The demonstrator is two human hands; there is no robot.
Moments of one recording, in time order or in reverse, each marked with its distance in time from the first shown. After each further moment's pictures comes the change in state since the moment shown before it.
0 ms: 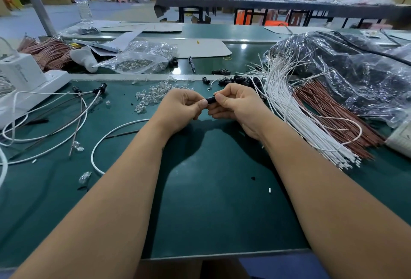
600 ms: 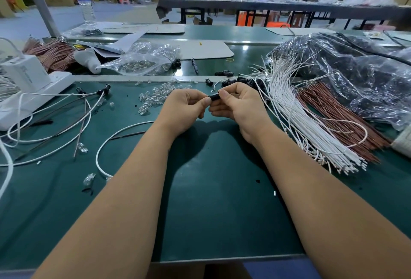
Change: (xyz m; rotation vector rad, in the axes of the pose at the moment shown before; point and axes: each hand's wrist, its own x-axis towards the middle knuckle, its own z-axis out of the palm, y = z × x) left_hand 0.004 -0.006 0.002 -0.076 0.062 0.036; right_hand 0.000 0.002 0.014 0.071 0.156 -0.059
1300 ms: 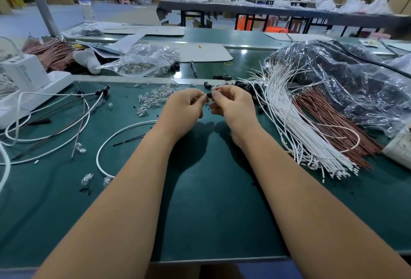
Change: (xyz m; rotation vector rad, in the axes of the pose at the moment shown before) left_hand 0.003 0.006 0.004 0.264 0.093 0.039; right_hand 0.009 0.002 0.013 -0.054 0.122 -0.037
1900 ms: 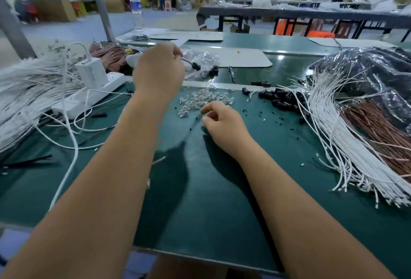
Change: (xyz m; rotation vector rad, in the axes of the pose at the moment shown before) left_hand 0.021 0.009 -0.111 0.551 0.465 -0.120; right_hand -0.028 0.003 0.065 -0.600 -0.364 -0.148
